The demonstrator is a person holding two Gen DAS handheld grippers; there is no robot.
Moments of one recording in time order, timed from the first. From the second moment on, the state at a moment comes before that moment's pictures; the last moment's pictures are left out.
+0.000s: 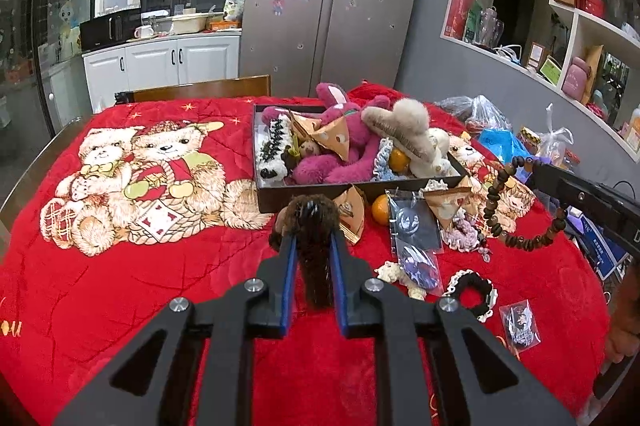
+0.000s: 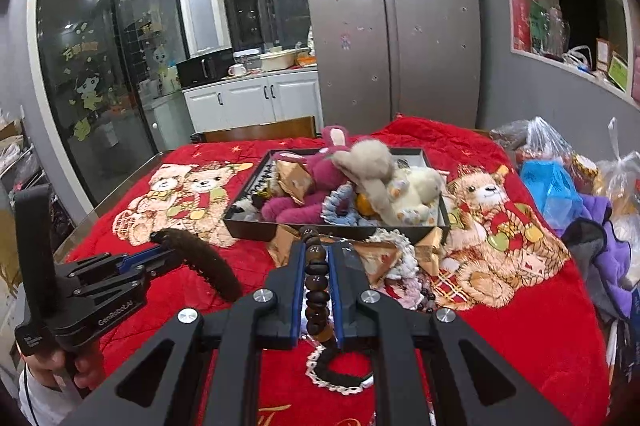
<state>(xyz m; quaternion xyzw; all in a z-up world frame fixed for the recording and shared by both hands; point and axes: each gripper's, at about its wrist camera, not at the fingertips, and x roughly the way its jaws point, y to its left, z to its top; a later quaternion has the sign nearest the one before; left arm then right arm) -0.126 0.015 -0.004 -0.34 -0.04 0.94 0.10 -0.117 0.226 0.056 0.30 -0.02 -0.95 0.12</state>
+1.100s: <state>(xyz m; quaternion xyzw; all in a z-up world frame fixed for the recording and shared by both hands) -0.182 0.049 0.058 -0.32 -0.02 0.94 0.11 -0.163 0.189 0.088 0.30 0.04 -0.95 0.13</state>
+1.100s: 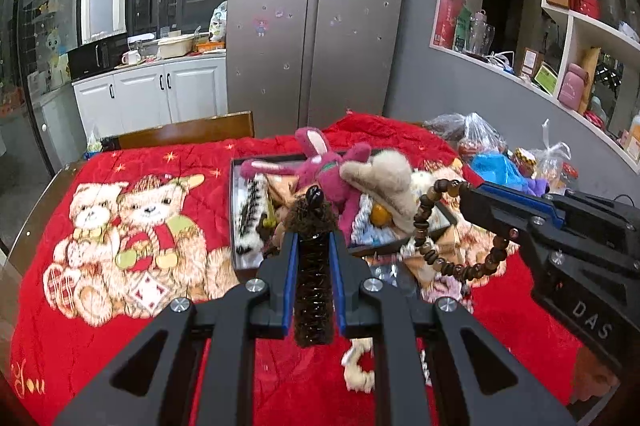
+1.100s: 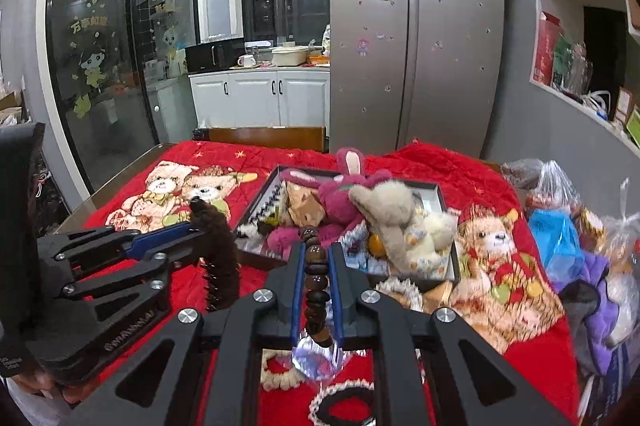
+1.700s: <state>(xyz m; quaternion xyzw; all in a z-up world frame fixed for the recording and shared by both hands) -0.329 0.041 0.070 -0.31 -0.04 0.95 0.07 -0.289 0.176 0.102 0.29 0.04 -0.95 0.14</state>
